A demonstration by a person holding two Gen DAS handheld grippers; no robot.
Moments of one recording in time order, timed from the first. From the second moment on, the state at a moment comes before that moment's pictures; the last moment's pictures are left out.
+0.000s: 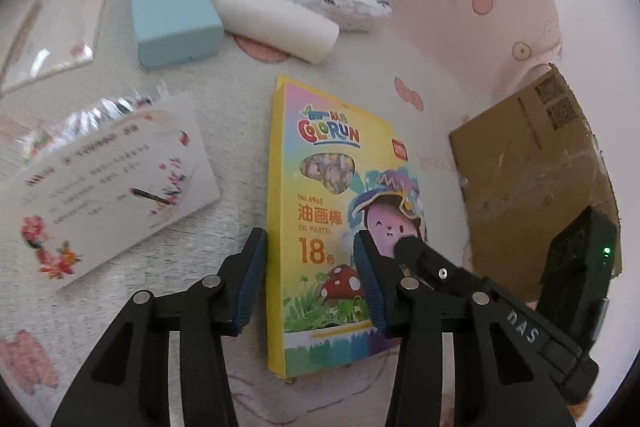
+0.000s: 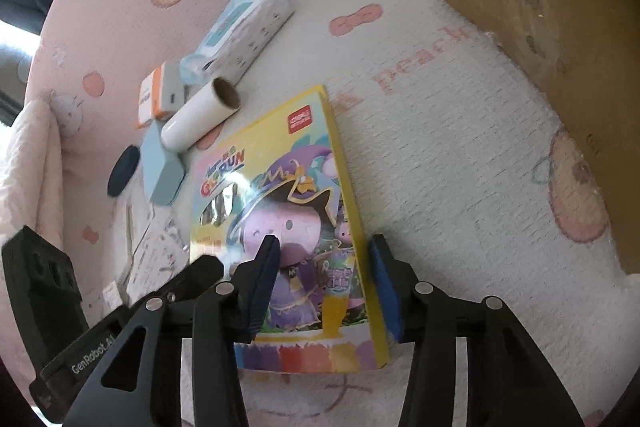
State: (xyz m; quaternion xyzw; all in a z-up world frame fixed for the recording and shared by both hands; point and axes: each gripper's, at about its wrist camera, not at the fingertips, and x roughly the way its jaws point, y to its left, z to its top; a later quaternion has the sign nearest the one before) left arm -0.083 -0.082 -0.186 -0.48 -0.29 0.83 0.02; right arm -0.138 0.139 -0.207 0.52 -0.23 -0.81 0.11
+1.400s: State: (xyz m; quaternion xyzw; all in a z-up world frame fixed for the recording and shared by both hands) left arm -0.066 -0.029 -0.002 -0.32 -0.25 0.91 0.13; right arm -0.079 0.190 -0.007 0.32 -0.21 -0.91 0.13
